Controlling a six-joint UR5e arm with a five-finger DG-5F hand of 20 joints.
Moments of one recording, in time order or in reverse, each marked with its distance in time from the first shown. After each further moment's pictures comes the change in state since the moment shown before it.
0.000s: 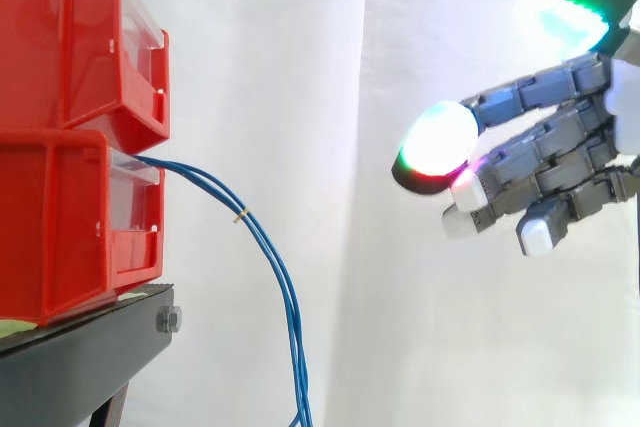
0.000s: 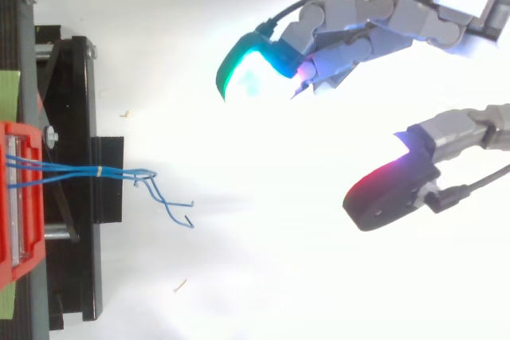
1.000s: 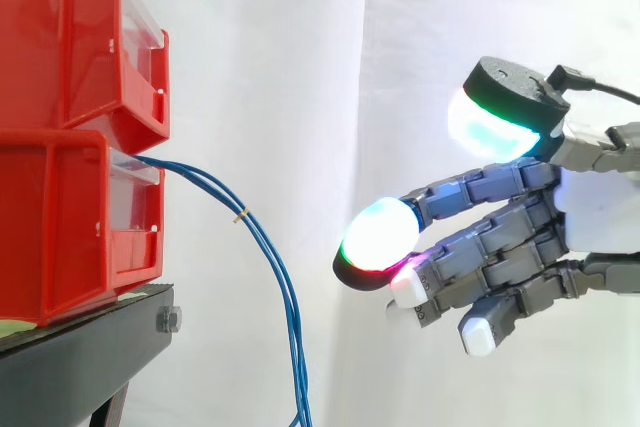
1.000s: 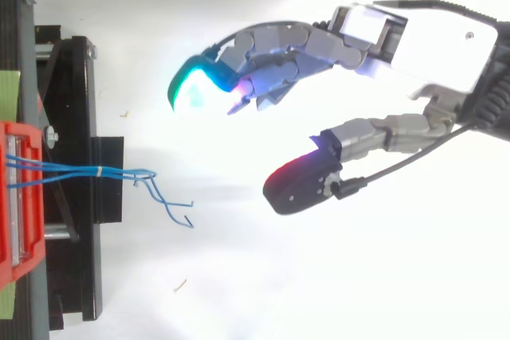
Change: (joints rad) arm 0.003 -0.132 0.030 0.119 0.036 0.063
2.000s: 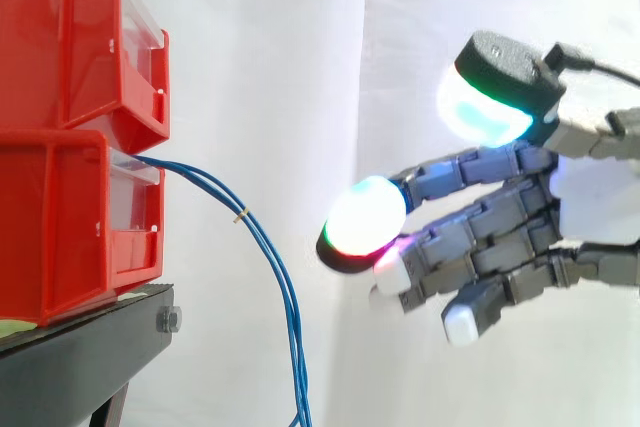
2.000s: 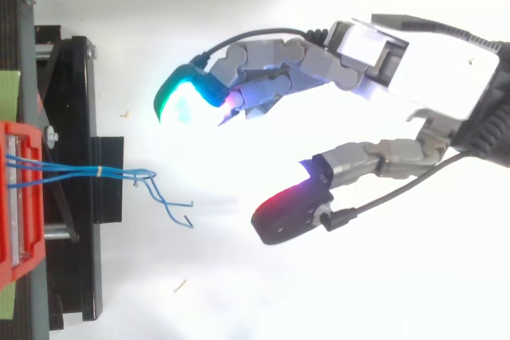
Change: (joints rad) arm 0.034 -0.015 0.003 0.071 0.040 -0.074
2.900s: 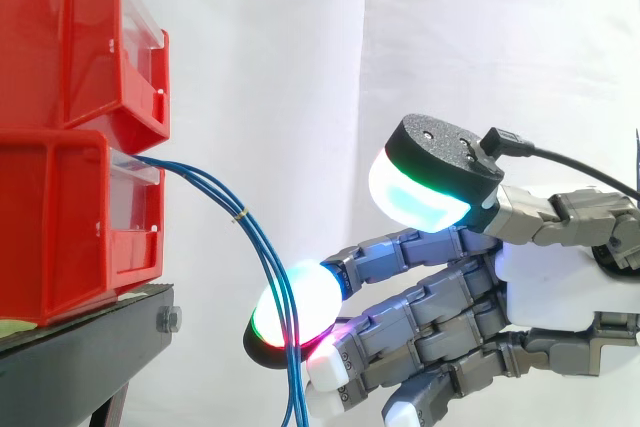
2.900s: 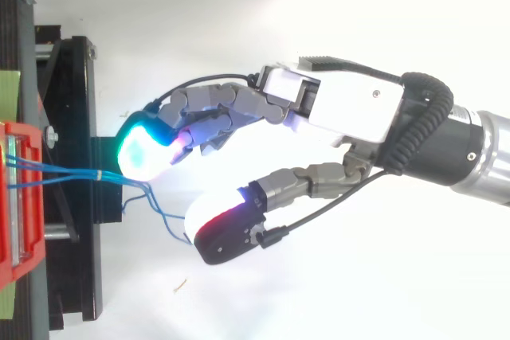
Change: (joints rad) arm 0.001 -0.129 0.100 0.000 -0.058 0.101
